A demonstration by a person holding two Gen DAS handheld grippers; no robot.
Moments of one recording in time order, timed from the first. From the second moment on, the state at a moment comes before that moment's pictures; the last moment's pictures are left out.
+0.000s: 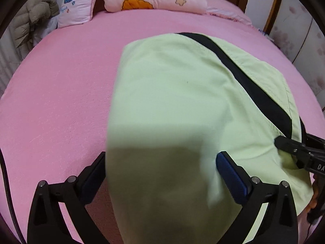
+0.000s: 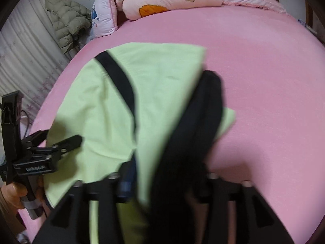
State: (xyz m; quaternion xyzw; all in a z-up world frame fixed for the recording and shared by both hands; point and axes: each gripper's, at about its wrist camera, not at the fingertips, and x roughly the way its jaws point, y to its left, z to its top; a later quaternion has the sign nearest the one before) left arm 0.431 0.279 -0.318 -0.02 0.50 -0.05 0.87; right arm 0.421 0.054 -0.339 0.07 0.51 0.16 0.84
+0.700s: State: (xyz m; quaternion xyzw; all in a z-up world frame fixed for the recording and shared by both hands) left arm 0.340 0.237 -0.293 -0.01 0.48 0.06 0.88; right arm 0.350 0.095 -0.308 -0.03 0.48 0.10 0.87
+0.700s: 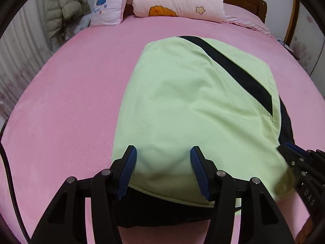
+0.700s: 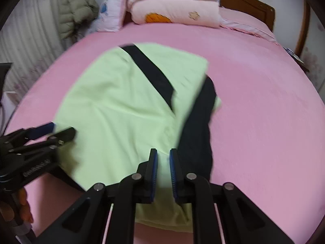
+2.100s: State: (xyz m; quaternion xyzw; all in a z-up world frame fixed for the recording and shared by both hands) left arm -0.056 0.049 0.100 -0.06 0.44 0.01 0.90; right arm -0.035 -0.129 0.077 0.05 0.42 0.16 0.89
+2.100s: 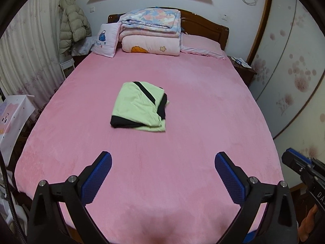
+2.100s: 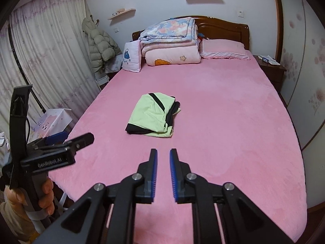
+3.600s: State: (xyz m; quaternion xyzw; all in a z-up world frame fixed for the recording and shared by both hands) left arm -0.106 -0.039 0.053 -0.01 0.48 0.02 0.88; right arm -0.099 -0.188 0.020 0.07 0.44 0.09 0.89
